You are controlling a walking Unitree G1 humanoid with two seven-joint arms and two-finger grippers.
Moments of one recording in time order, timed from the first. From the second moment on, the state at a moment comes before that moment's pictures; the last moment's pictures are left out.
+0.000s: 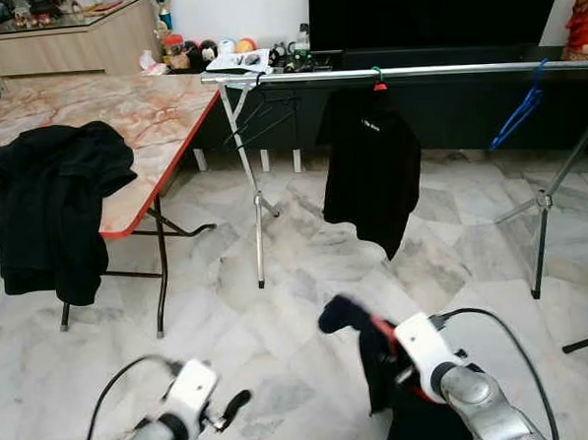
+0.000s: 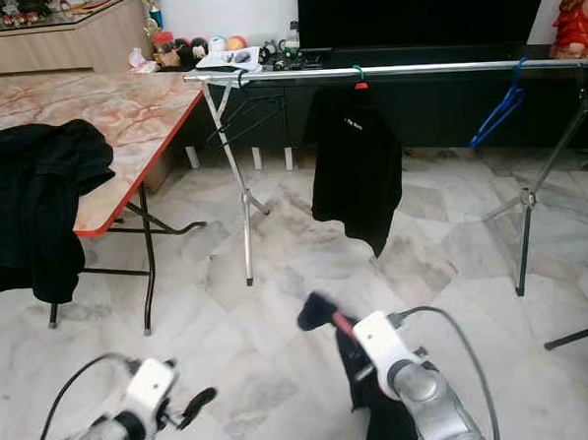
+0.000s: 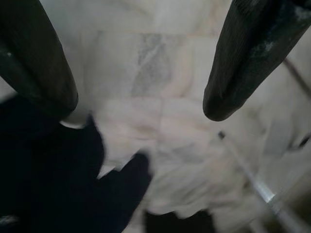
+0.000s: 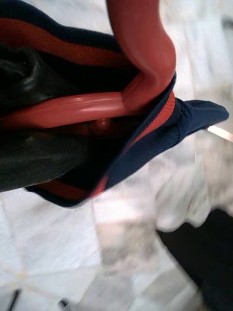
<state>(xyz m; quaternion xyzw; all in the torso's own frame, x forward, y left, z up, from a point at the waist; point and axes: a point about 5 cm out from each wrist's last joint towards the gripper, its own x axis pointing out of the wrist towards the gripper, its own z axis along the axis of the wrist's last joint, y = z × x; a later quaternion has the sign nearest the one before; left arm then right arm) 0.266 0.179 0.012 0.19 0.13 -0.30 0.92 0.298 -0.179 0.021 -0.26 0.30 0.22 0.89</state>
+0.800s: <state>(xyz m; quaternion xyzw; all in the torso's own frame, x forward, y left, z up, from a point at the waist) 0.274 0.154 0.013 0.23 0.18 -0.40 0.87 0.292 -0.158 0.055 -0.33 0.23 0.54 0.74</state>
